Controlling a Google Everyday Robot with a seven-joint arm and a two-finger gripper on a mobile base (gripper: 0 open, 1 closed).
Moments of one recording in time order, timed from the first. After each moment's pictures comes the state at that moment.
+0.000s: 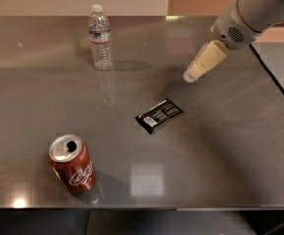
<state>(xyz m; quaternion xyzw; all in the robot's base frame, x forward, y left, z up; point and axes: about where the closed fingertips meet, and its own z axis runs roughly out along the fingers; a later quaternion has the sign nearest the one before) 0.599 -0.153 0.946 -0.50 0.81 0.06 0.30</state>
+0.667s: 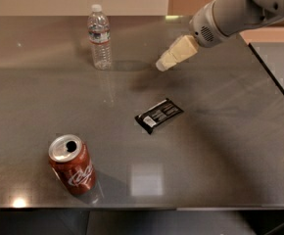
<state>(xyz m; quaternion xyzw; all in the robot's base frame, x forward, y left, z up) 0.641 -0.098 0.950 -0.46 0.79 0.11 0.39</state>
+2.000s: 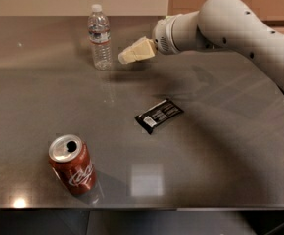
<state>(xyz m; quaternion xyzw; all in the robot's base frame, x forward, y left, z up) 0.698 -0.004 0.938 -0.40 0.74 0.17 0.51</state>
